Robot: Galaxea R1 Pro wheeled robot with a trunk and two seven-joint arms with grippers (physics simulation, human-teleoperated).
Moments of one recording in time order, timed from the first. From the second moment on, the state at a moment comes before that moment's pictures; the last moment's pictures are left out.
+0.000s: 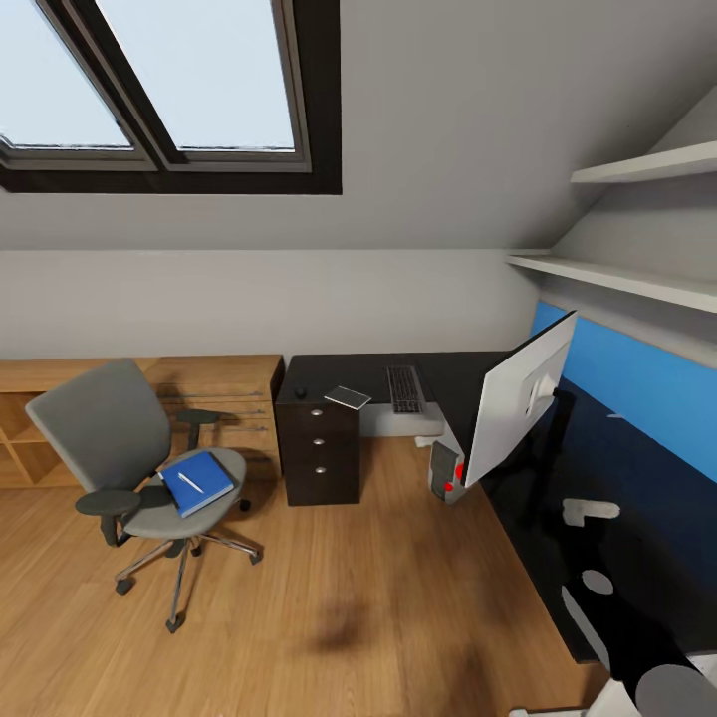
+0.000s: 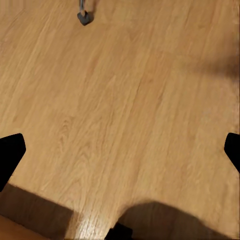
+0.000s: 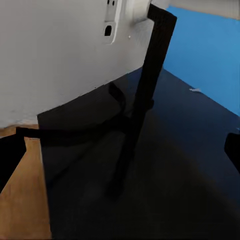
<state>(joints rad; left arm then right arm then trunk) -0.31 -0.07 -0.19 -0.13 0.36 -0.32 0.39 -0.54 -0.26 0.09 -0.66 -0.11 -0.28 -0.25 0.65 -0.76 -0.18</state>
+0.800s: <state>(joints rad) -0.31 -0.09 -0.20 -0.91 0.32 0.40 0.38 -0.91 -0.32 -0.02 -0.19 -0.22 -0.27 0.08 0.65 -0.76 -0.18</state>
